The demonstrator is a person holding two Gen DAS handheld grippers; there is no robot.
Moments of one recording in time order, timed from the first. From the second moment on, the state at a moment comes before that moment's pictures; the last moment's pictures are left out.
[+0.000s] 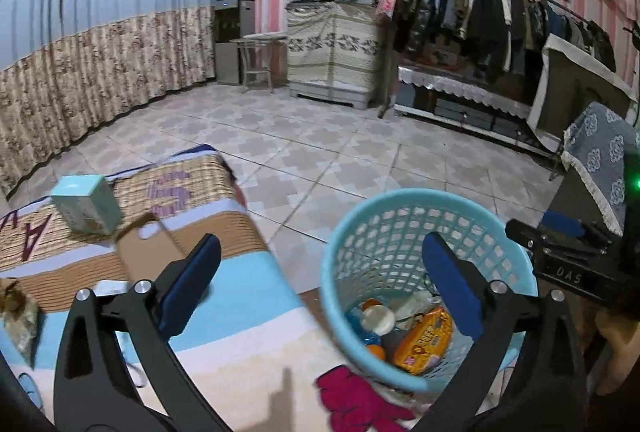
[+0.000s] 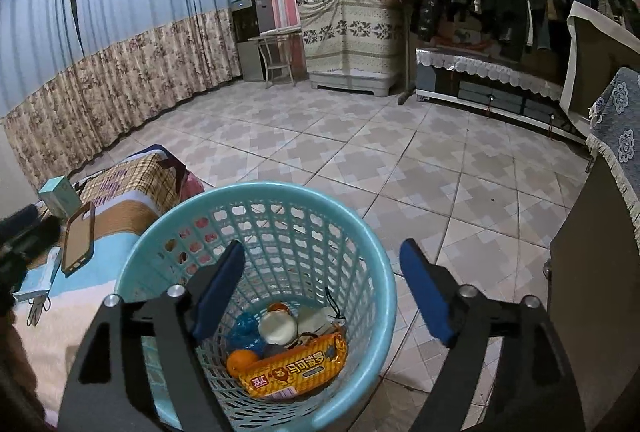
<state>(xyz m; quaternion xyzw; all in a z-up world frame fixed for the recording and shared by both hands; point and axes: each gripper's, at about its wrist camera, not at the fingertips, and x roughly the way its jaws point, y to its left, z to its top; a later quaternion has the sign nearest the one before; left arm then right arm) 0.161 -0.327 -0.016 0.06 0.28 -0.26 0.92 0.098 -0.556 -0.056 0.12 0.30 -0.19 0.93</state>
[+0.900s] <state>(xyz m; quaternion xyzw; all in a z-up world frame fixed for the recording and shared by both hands) 0.177 -0.068 0.002 0.03 0.26 -0.06 0.96 0.168 -0.364 -0.035 0.08 0.30 -0.11 0.95</state>
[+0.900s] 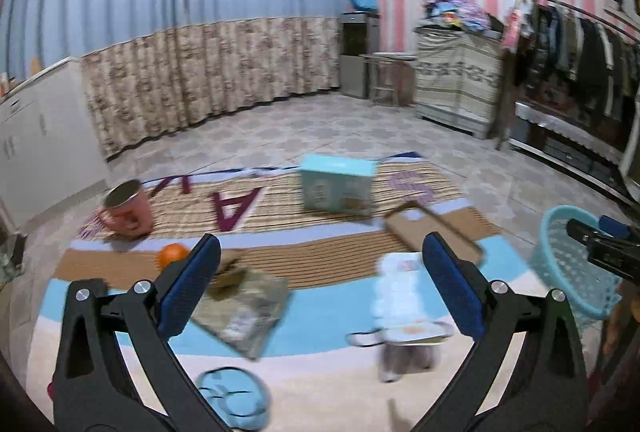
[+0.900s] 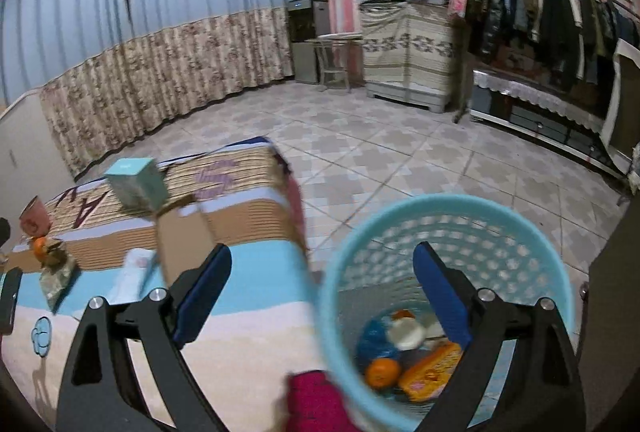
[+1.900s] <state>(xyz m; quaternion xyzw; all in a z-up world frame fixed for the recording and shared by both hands) 0.207 0.070 -0.032 -0.03 0.31 0.03 0.95 0.212 -0.228 -0.057 0.02 0.34 -0.02 0.94</state>
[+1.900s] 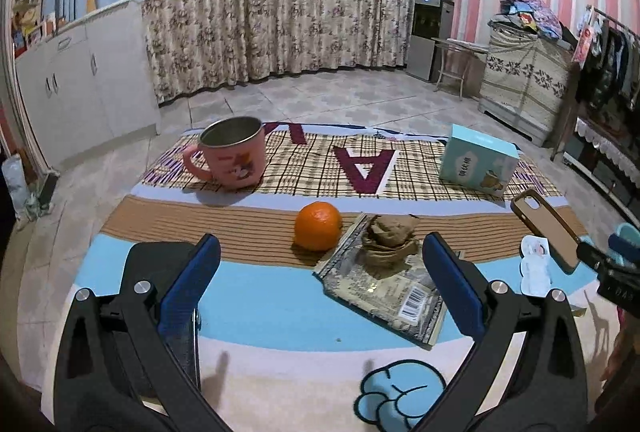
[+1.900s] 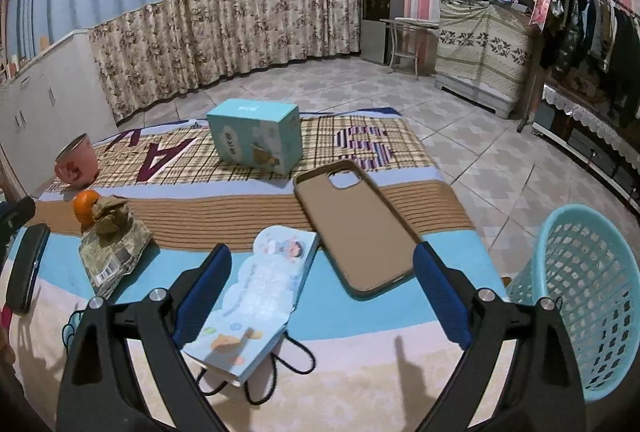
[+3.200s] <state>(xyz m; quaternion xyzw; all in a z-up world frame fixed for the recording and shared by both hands) 0.214 0.073 -0.049 -0.02 0.34 0.03 0.94 0.218 -0.198 -0.106 -0.01 0.43 0.00 0.90</state>
